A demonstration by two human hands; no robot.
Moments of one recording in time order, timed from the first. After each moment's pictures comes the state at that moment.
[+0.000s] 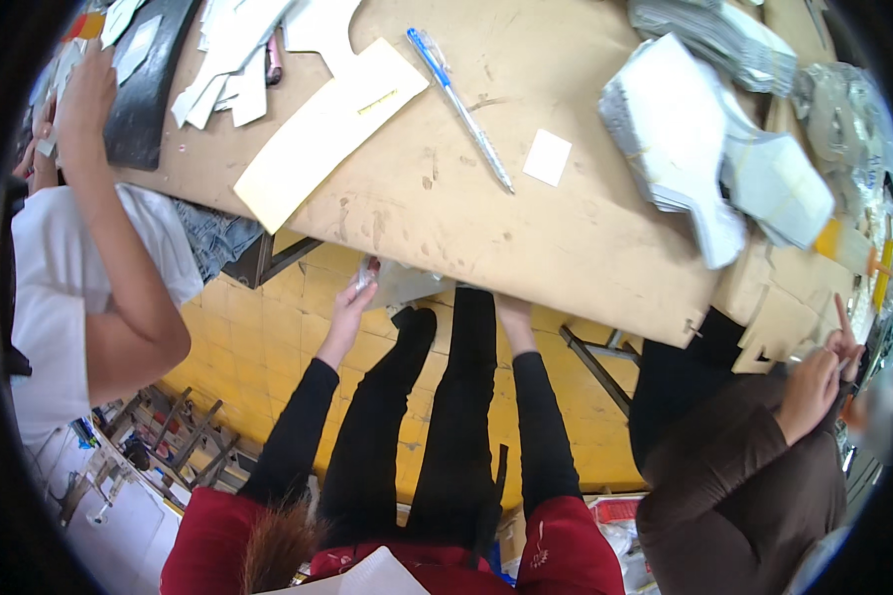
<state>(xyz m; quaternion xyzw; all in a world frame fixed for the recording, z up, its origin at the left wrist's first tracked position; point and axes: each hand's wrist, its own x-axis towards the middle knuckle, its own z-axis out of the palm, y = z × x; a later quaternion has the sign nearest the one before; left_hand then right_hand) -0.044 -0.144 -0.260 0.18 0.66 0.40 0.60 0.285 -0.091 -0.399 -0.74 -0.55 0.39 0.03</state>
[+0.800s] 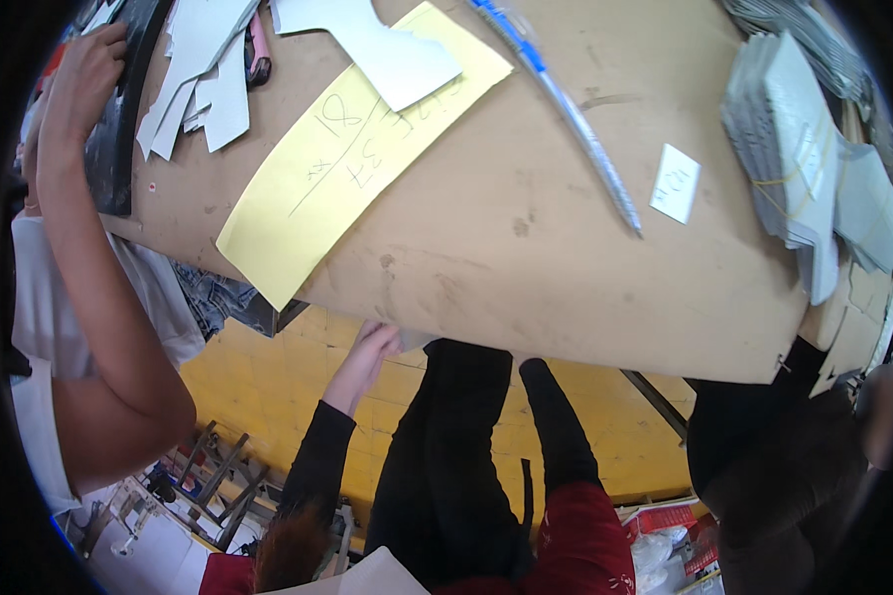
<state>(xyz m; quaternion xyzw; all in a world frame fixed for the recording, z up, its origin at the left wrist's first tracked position) -0.078 -0.121 -0.242 0.08 0.59 0.30 0.75 0.199 -0.117 -0.482 -0.74 -0.18 0.65 -0.05</state>
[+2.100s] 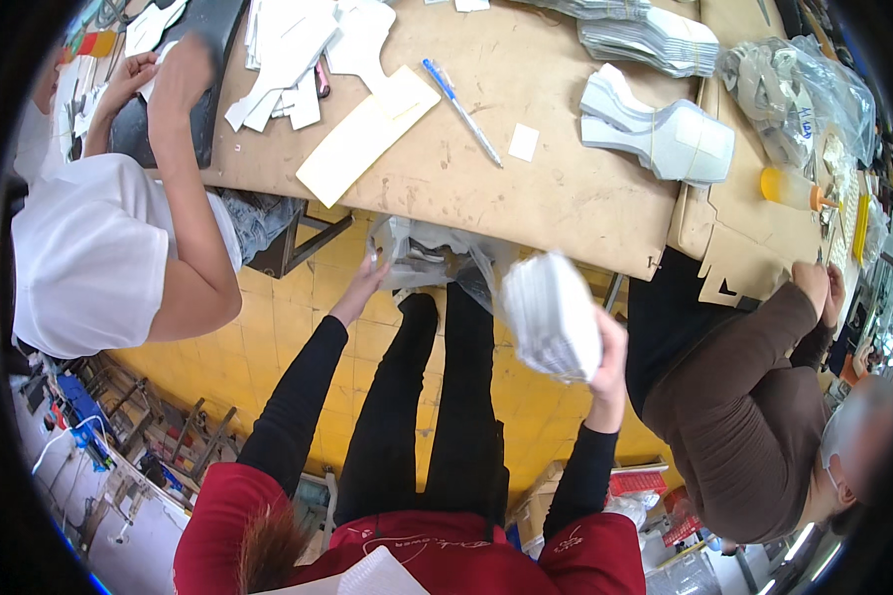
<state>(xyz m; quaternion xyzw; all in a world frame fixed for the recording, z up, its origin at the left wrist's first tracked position) -0.072 -0.140 -0.260 0.18 0.66 0.27 0.68 0.319 -0.051 -0.001 -0.55 -0.47 0.62 0.32</state>
